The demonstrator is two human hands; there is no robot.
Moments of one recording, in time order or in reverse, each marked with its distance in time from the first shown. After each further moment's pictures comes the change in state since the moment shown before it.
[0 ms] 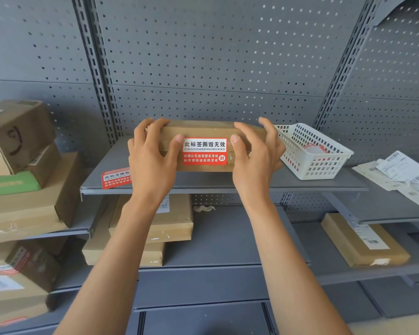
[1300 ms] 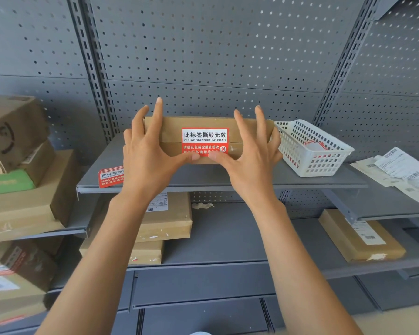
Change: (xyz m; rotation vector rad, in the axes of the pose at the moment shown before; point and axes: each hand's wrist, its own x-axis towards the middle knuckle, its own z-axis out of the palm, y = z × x) left_hand 0.009 0.000 -0.010 0.152 -0.121 0.094; right_hand 0.000 0.003 -0.005 -0.176 -0.218 -0.132
